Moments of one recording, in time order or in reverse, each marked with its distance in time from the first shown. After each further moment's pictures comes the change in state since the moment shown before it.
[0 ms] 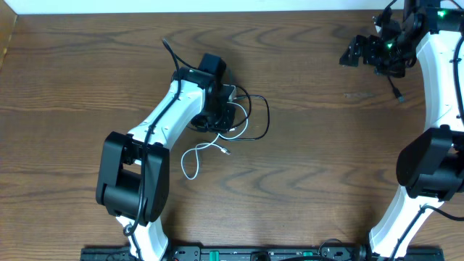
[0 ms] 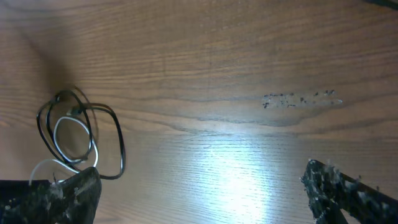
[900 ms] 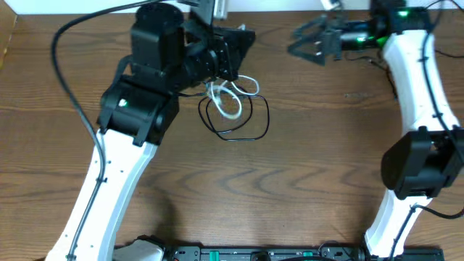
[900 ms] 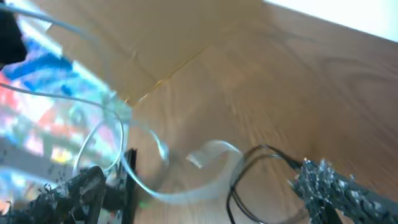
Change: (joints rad) left arm -0.035 -0.505 0.216 0.448 0.224 -0.300; right arm 0.187 0.000 0.000 0.230 -0.957 -0.510
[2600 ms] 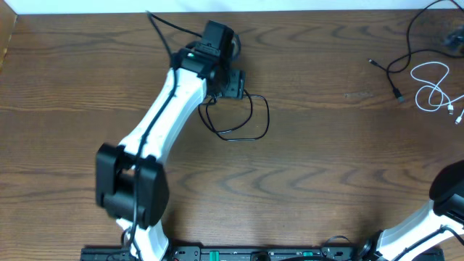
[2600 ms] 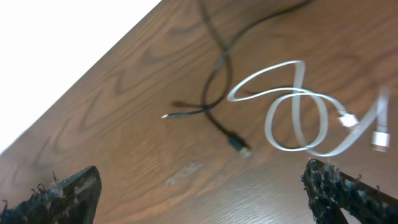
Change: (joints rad) left arm 0.000 0.509 0.000 -0.351 -0.370 0.181; right arm -0.563 -0.124 -0.022 -0.005 0.997 0.679
